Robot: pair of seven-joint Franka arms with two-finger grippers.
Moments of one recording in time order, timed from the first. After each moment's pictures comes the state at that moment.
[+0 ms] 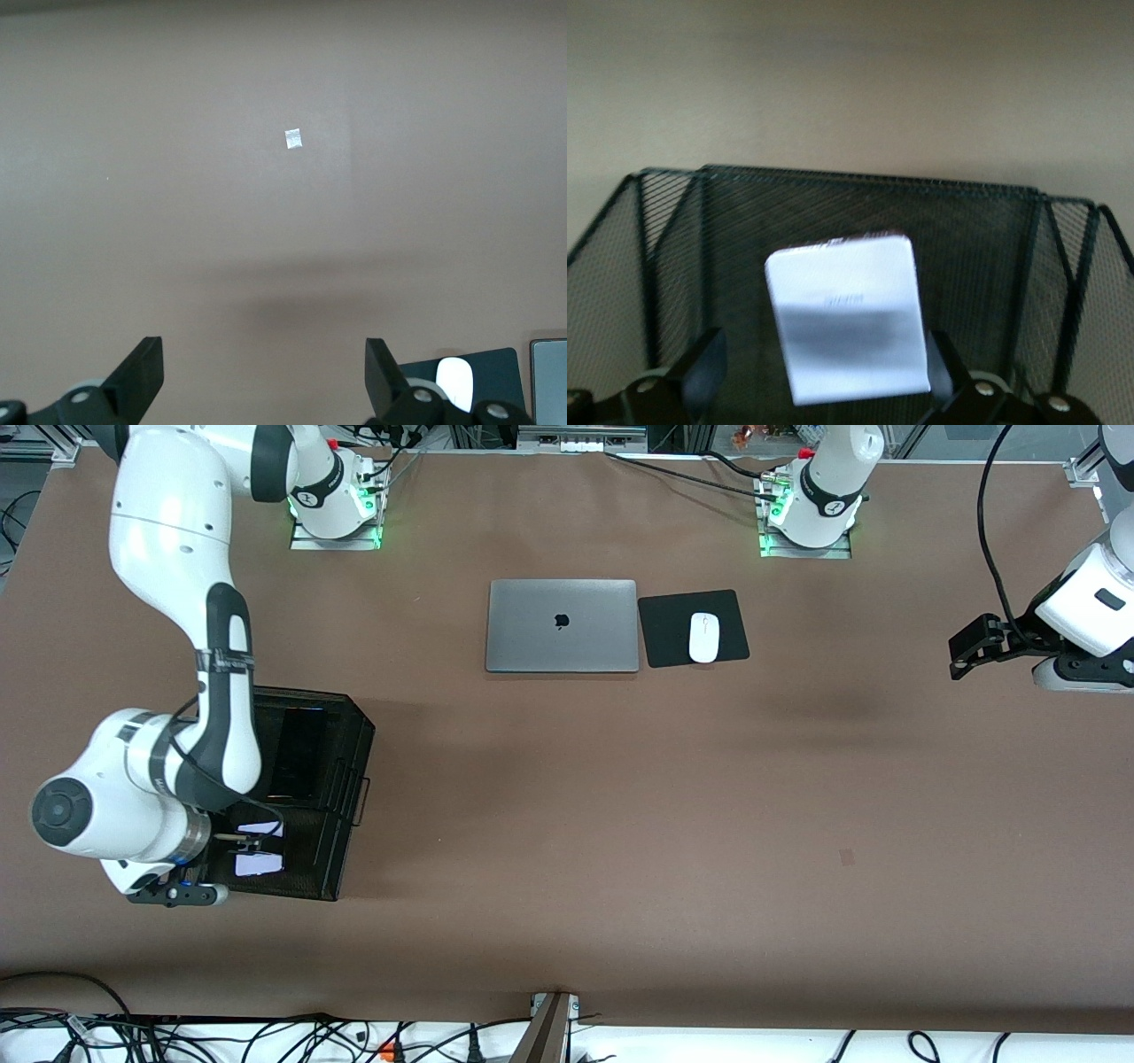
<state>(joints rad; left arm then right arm) -0.06 0.02 0.01 -1.63 0.06 1.68 0.01 0.38 0.88 -0.58 -1.19 0.50 1.90 -0.17</state>
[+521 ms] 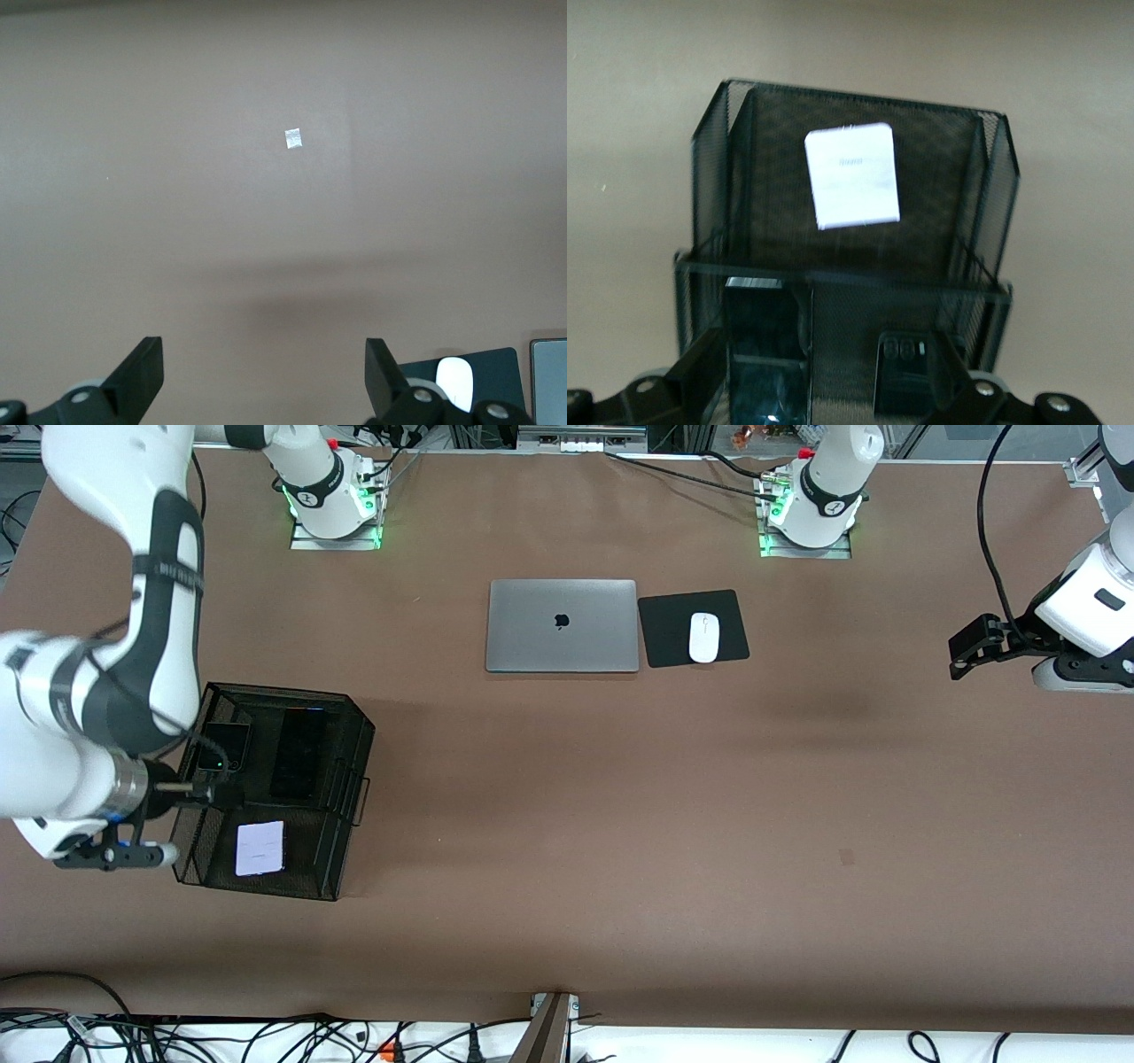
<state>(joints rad) -0.06 0.02 0.01 -1.63 0.06 1.67 0.01 0.49 0.67 -0.68 -1.18 0.36 1.61 -0.16</state>
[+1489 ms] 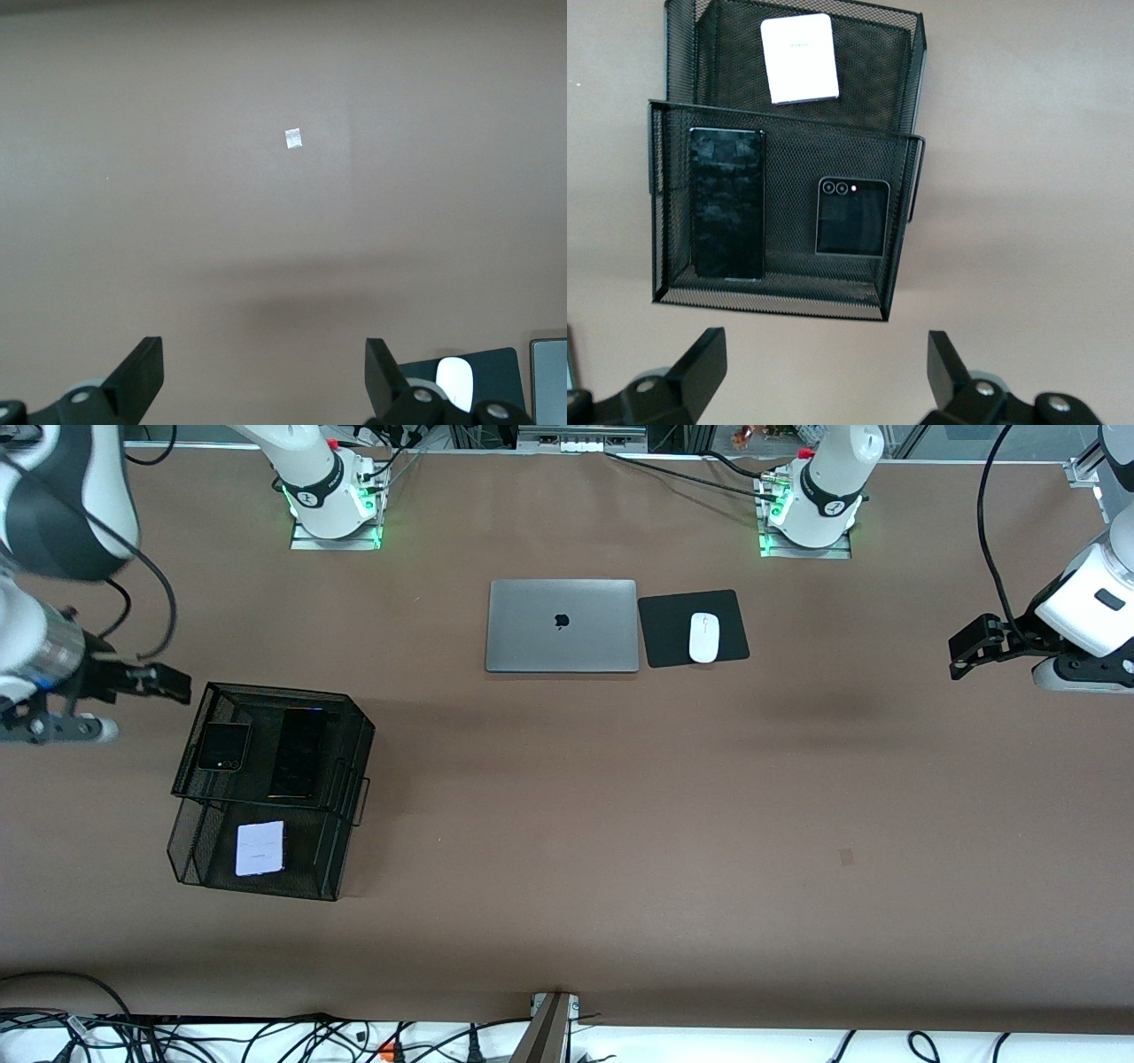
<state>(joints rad) -0.06 0.02 0.01 -1.63 0.06 1.67 0.01 0.22 0.13 -0.24 -1.64 -0.05 1.68 -0.04</state>
